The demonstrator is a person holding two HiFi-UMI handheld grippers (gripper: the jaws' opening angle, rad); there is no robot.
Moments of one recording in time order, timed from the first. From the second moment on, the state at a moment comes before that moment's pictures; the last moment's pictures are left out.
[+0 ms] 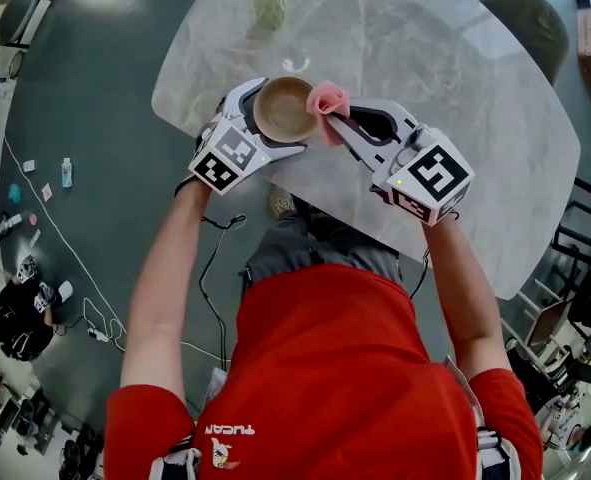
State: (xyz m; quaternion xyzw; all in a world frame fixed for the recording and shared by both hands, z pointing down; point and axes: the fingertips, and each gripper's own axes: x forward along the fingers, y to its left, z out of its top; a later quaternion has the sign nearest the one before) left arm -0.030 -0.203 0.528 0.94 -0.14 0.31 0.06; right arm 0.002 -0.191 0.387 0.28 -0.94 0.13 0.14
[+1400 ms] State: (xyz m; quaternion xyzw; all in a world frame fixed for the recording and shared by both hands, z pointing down) left arm -0.031 -0.206 0.537 0.94 -0.14 0.31 0.07; right arm -0.076 -0.187 0.509 -0.01 -0.84 0.02 0.54
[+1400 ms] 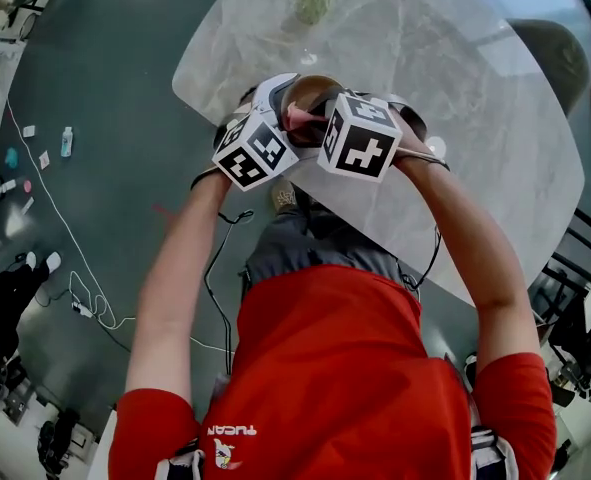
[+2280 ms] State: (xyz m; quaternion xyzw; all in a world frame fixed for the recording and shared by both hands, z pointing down) left arm -0.031 -0.203 0.536 0.94 -0.13 0.31 0.07; right arm -0.055 -0.242 0.514 0.18 -0.80 0.07 0.57
